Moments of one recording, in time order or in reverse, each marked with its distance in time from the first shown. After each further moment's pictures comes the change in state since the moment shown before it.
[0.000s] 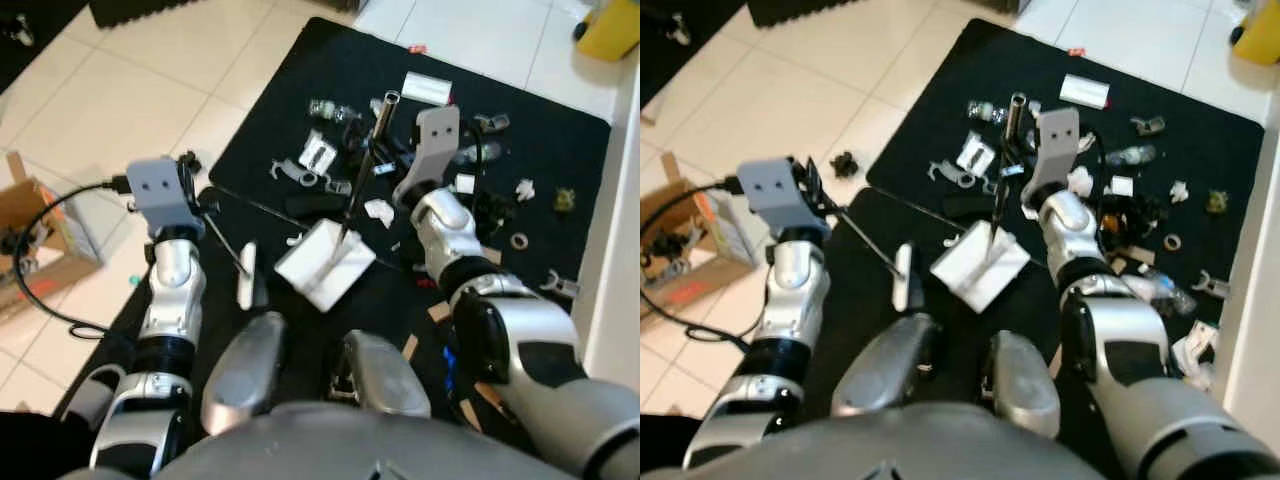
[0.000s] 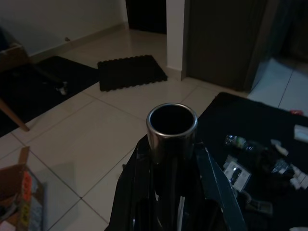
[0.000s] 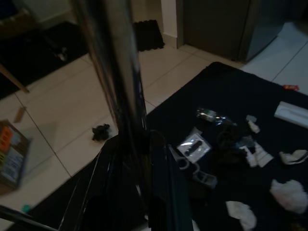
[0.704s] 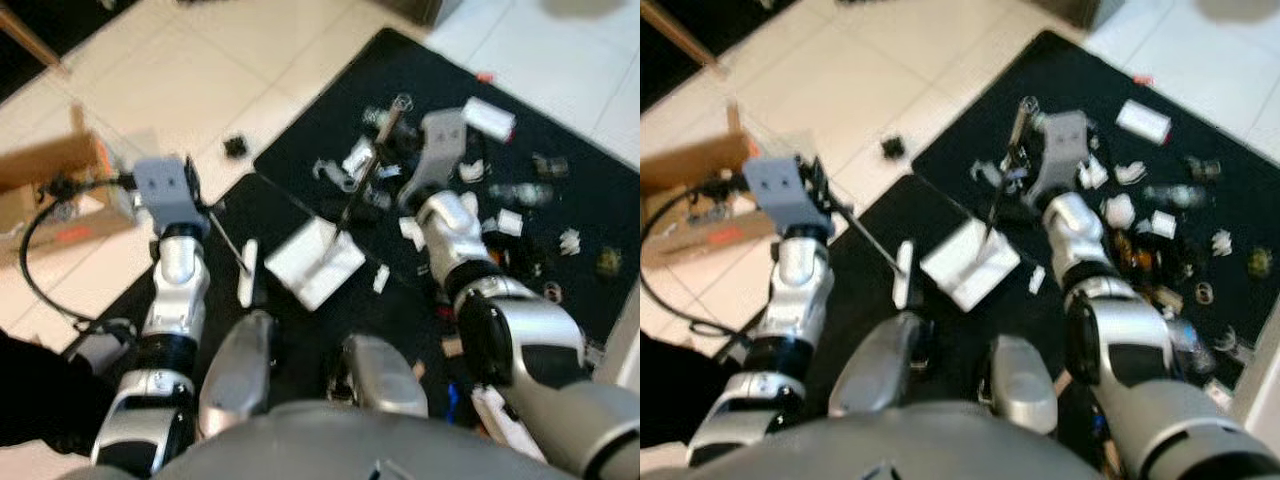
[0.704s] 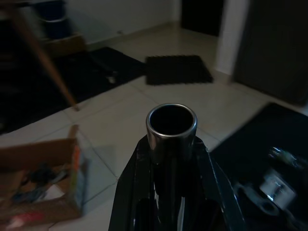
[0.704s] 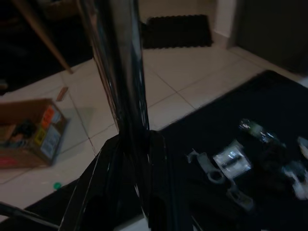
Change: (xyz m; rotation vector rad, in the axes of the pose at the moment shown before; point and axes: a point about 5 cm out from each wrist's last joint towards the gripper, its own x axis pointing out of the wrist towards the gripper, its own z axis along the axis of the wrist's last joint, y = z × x) left arm 0.001 0.004 0.001 -0.007 -0.004 0.016; right arm 0.004 0.007 0.004 0.005 -0.015 0.020
